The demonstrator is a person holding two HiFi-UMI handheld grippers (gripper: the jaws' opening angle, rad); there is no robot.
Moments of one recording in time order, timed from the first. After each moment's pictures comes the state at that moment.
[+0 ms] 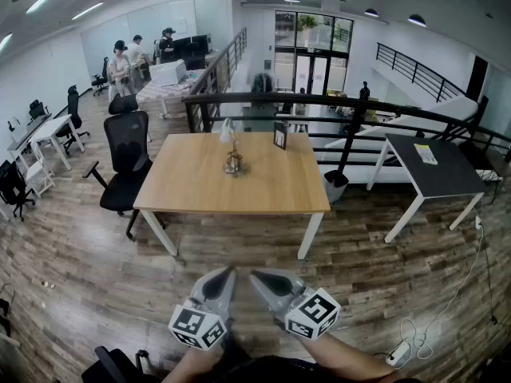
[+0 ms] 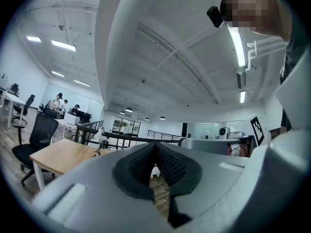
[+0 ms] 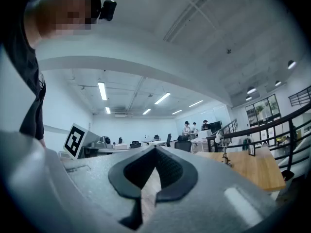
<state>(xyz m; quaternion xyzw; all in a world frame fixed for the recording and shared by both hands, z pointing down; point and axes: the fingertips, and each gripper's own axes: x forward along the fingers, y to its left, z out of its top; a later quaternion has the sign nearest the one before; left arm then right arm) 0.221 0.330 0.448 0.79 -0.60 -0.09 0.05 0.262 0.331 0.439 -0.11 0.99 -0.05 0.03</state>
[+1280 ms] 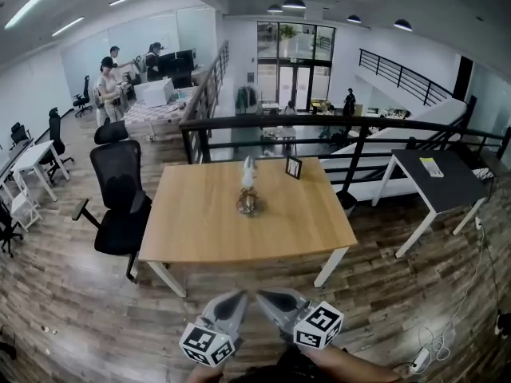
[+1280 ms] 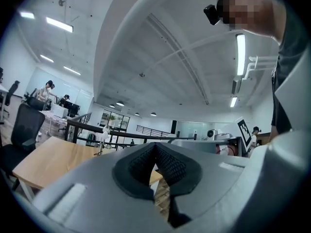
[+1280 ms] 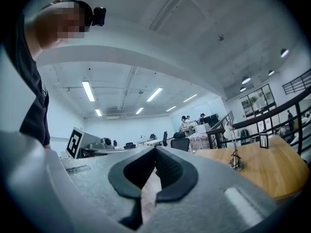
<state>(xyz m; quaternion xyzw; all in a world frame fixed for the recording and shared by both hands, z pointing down) 0.026 0.196 0.470 0.84 -0.53 -0.08 0.09 0.049 0.192 0.469 -0.13 0.99 -0.11 0.03</state>
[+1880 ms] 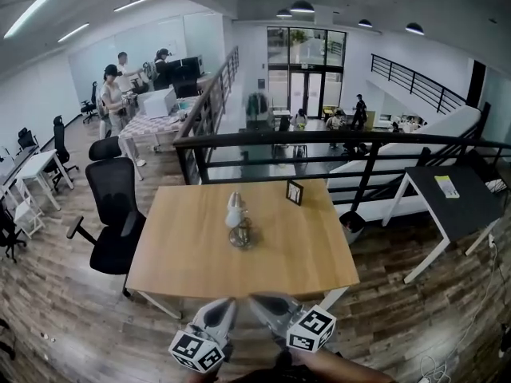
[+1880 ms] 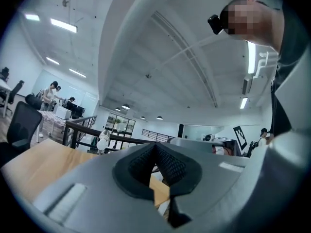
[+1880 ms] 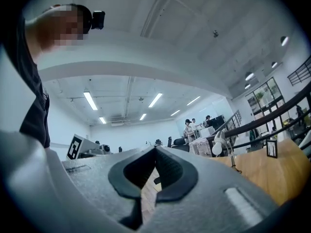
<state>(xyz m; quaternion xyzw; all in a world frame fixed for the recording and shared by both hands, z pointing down) 0.031 0.025 0.465 0.82 -0.56 -0.10 0.08 0.061 0.009 0.458 -0.09 0.99 -0.12 0.06</state>
